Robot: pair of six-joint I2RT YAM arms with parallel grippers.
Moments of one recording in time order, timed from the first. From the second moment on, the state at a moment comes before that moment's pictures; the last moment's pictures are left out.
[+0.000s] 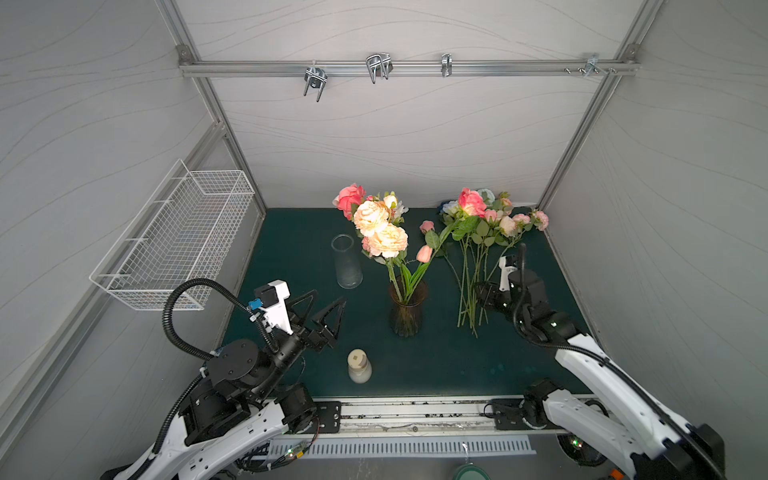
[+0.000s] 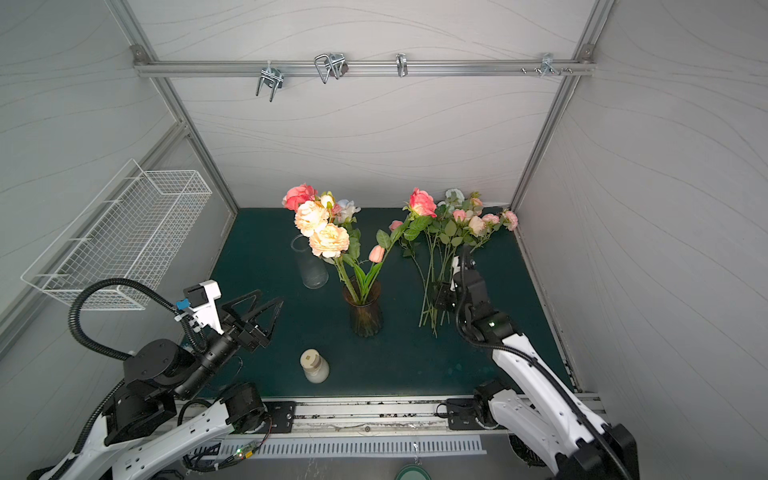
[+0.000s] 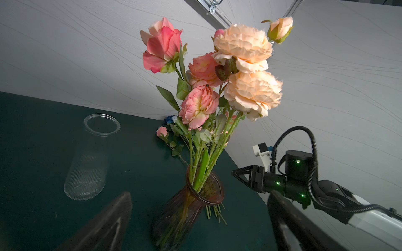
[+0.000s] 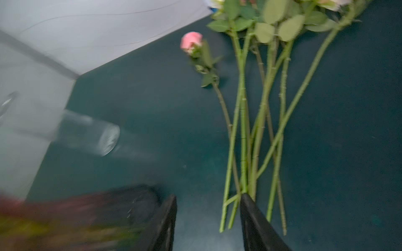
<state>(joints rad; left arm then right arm) -0.94 0.23 0.76 -0.53 -0.40 -0.54 0.37 0.96 0.63 -0.35 0.01 0.58</state>
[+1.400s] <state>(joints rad) -0.94 0.23 0.77 -0.56 -0.41 -0.55 0.02 1.83 1.09 -0.27 -0.06 0.74</state>
